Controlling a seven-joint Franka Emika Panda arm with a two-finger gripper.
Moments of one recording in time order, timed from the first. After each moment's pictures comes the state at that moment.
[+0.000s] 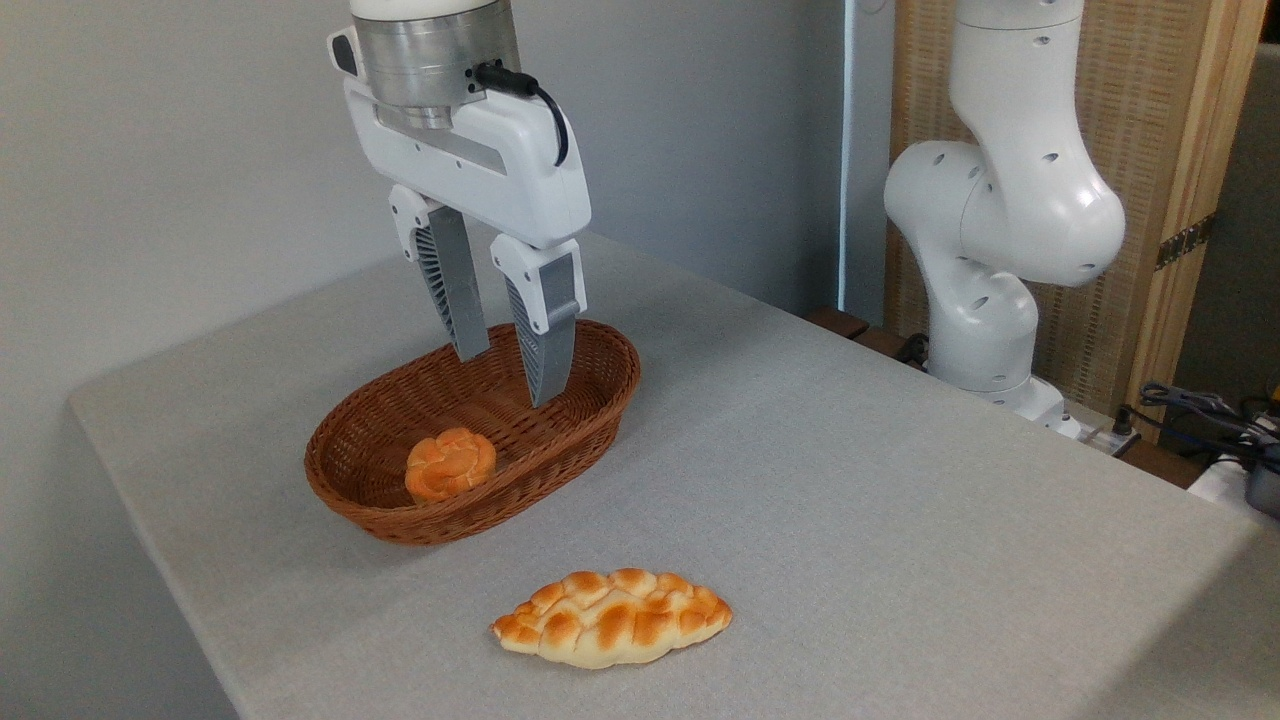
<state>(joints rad) -0.06 0.00 0.03 -1.61 -0.05 1.63 0.69</state>
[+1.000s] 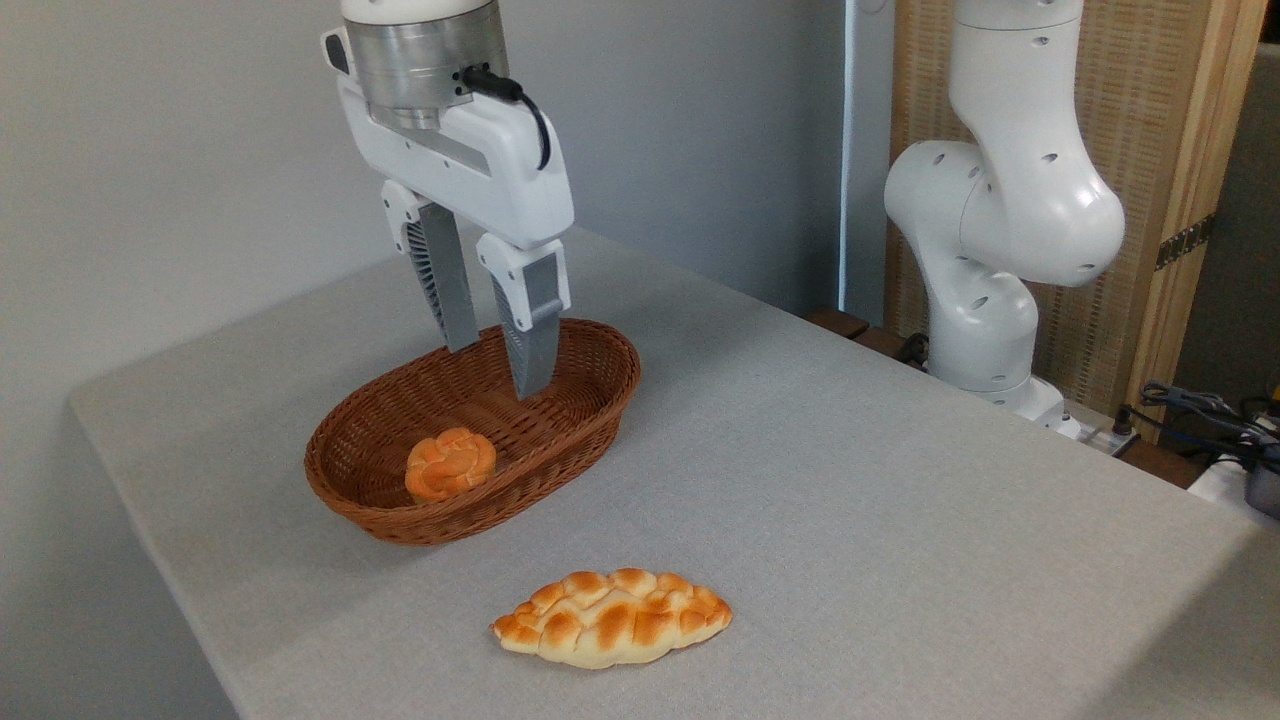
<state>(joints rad) -0.07 0.01 0.01 -1.62 -0.08 1.64 0.69</state>
